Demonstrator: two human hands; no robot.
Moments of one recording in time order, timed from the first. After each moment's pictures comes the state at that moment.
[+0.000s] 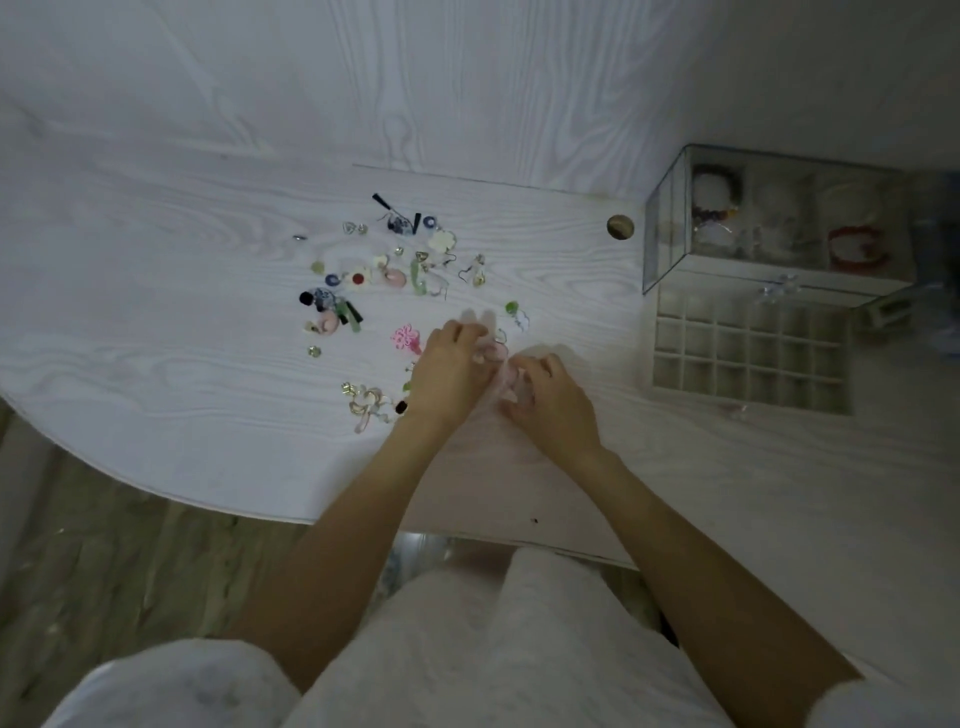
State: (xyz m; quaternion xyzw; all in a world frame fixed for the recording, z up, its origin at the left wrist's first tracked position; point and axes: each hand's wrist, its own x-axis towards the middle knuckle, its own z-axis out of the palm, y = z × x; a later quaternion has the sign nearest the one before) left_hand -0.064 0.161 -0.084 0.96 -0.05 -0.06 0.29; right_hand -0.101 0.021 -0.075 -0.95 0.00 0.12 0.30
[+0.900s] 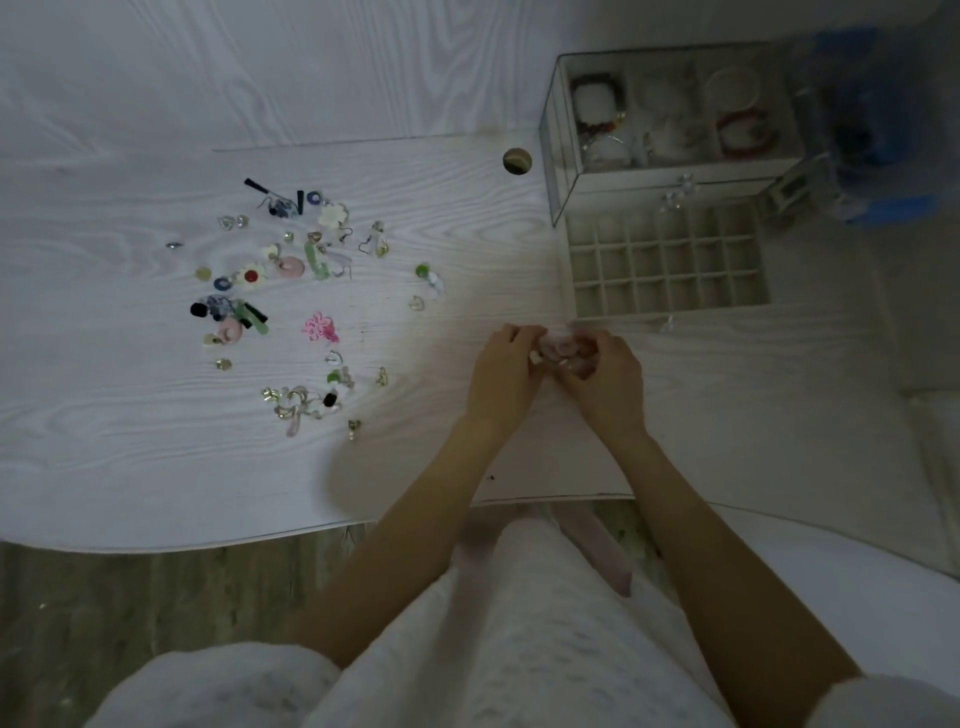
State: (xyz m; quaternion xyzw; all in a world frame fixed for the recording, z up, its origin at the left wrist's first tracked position) left_hand -0.113 0.046 -0.092 0.90 -0.17 -0.13 0.39; right_hand -0.155 -0.073 -0.078 -0.88 0.27 0.03 0.39
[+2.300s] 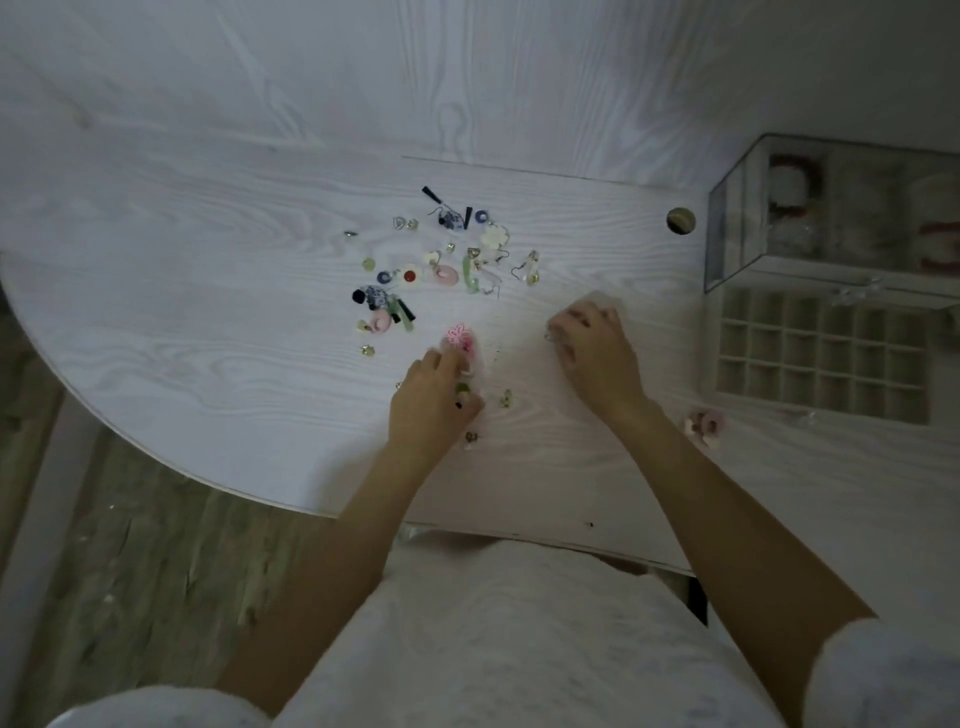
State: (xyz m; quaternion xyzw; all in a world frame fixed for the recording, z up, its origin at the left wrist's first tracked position) left_hand -0.091 0.240 -0.075 0.96 -0.01 -0.12 0.25; right_hand -0.046 0.036 -0.082 -0.97 -0.06 0.03 0.25
